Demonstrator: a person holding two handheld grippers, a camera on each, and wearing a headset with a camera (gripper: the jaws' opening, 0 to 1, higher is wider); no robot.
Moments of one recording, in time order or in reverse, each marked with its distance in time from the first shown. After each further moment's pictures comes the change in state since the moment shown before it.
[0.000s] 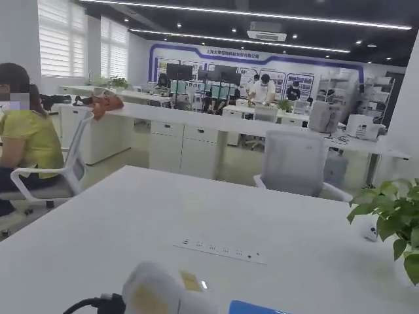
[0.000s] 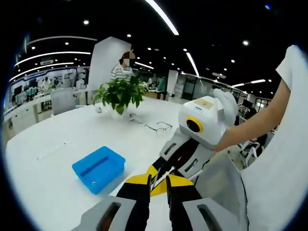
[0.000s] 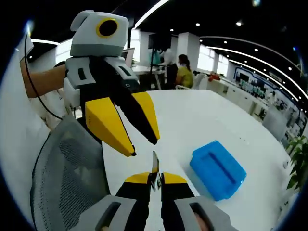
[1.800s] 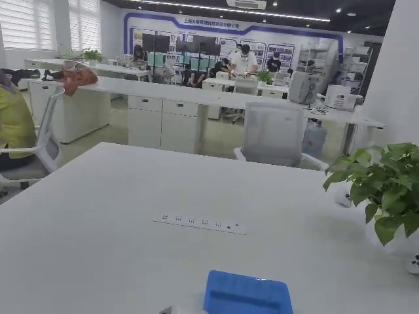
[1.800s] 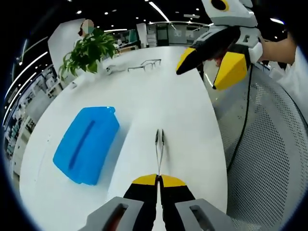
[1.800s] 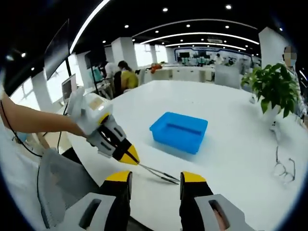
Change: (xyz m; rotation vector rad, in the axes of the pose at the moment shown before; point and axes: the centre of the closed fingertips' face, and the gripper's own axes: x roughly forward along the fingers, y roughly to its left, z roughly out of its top) left arm 0.080 0.072 -0.124 0.345 0.458 -0.014; right arm -0.069 -0.028 -0.062 0.521 -0.073 -0.345
